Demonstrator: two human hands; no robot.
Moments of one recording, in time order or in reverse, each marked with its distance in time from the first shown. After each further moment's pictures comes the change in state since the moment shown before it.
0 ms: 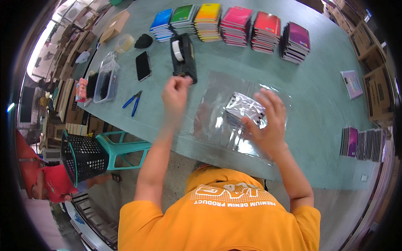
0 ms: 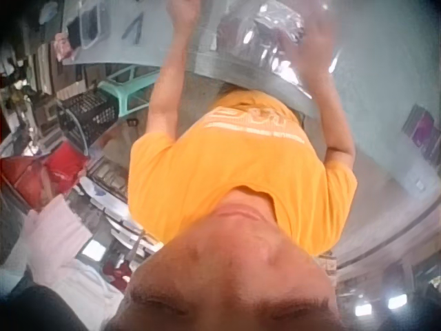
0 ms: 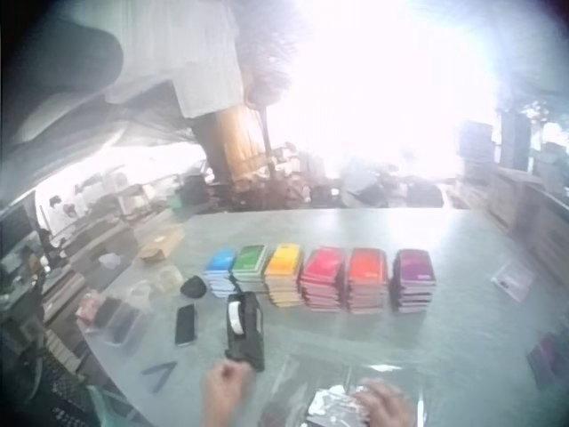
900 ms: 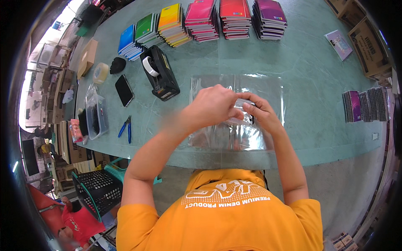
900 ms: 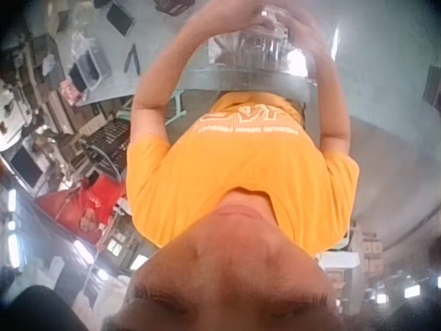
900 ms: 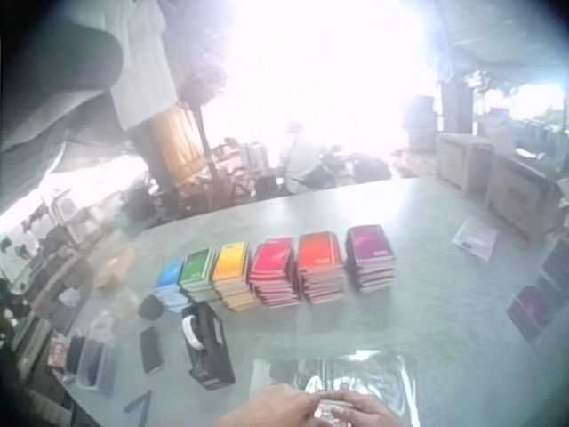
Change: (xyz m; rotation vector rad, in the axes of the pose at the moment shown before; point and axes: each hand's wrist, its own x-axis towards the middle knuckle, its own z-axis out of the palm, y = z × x) left_hand 0.011 0.134 0.050 0.469 -1.203 0.528; right_hand -0.008 0.041 0.027 1.172 -0.328 0.636
